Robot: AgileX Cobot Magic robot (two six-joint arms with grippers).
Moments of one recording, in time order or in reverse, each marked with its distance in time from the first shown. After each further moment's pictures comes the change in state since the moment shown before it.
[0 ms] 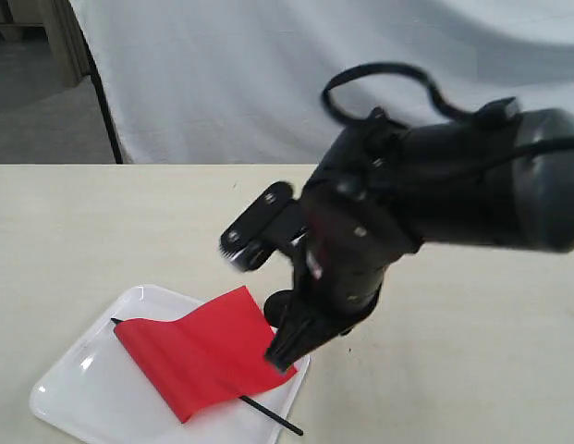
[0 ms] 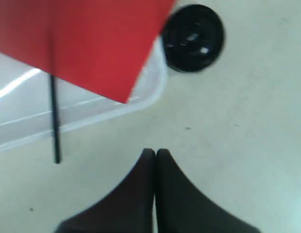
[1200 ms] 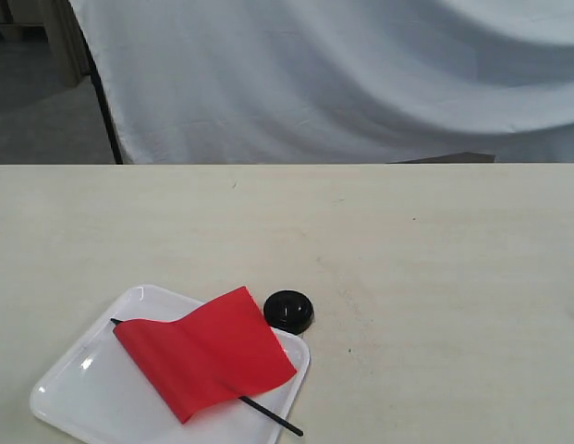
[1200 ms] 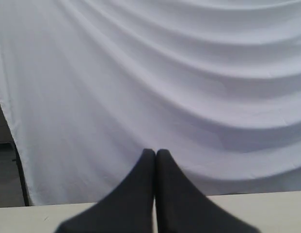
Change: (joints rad) left arm 0.000 0.000 0.000 0.000 0.000 0.000; right arm -0.784 -1.691 0.780 0.111 -0.558 0.177
